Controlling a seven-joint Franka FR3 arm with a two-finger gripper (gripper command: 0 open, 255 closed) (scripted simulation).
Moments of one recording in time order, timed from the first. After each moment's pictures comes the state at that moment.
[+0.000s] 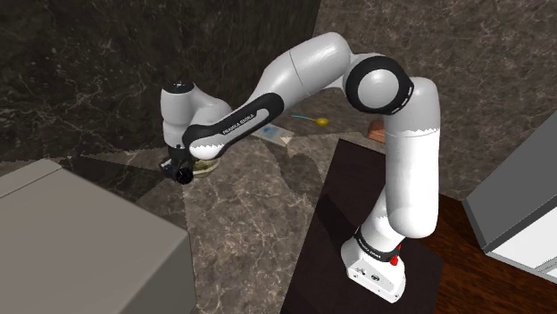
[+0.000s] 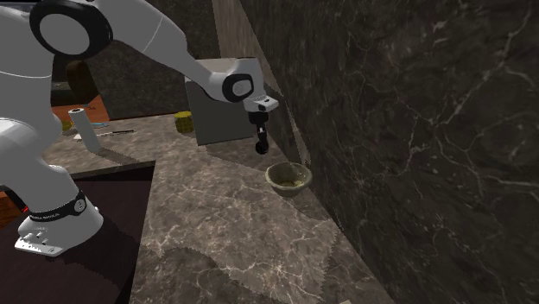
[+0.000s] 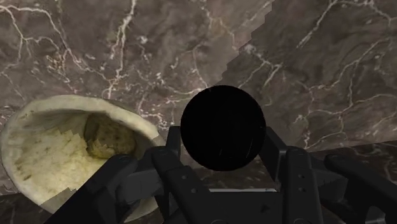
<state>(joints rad) 0.23 0.48 0.28 -1.81 -0.36 2.38 0.62</state>
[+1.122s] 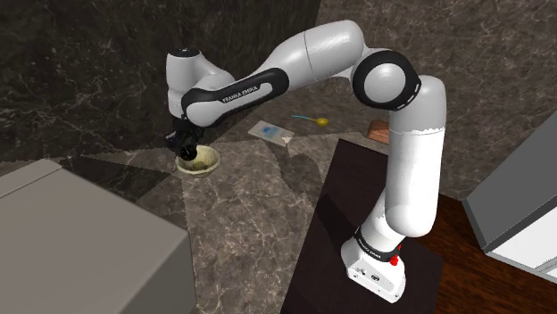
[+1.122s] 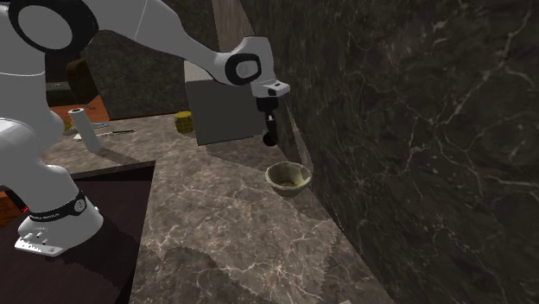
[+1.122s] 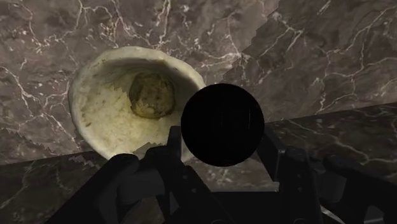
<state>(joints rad) 0.16 0.43 0.29 -1.71 -0.29 2.24 0.49</state>
